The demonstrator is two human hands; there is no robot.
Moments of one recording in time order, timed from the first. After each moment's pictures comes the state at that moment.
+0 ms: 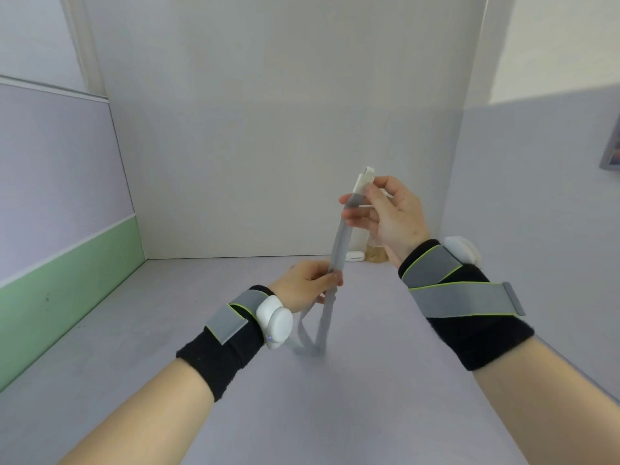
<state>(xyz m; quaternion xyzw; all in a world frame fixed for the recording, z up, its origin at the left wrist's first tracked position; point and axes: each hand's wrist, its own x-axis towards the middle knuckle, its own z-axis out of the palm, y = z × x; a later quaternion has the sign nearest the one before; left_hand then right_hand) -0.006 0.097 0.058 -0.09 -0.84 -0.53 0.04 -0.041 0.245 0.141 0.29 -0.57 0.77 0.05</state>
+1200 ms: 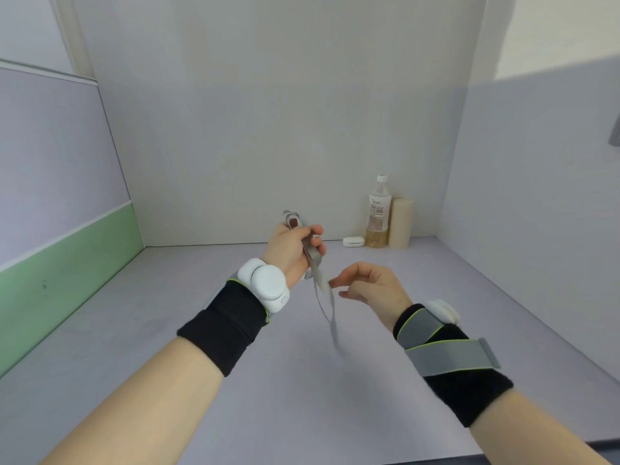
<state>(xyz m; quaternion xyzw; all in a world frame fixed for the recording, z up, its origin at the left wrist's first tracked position) -0.020 0.104 0.075 0.03 -0.46 -0.87 0.14 -0.051 0.258 0.017 0.27 -0.69 0.66 -0.09</state>
